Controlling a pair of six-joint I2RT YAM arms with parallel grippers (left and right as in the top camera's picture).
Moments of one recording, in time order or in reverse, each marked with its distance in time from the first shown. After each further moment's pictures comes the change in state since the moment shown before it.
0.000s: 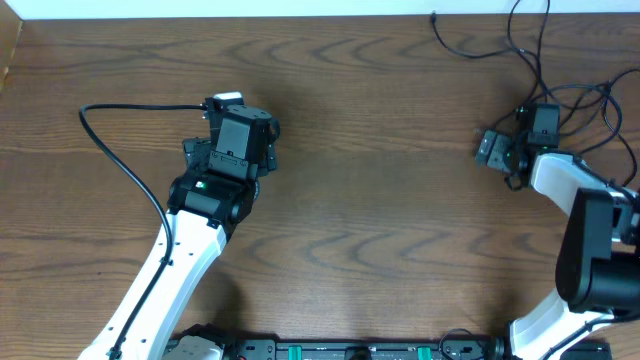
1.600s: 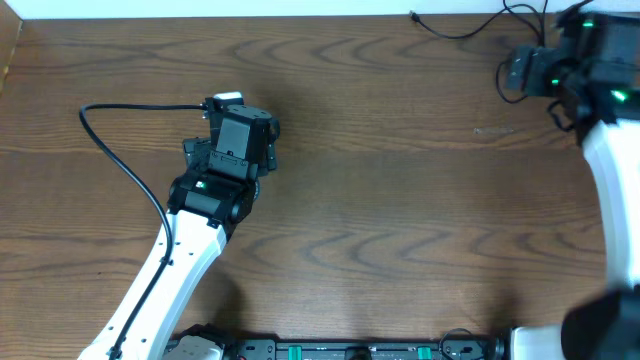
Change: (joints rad) left arm 0.000 0.001 0.000 -0.001 0.000 0.000; right arm 0.001 -0.309 0.517 -0.464 -0.189 -0.150
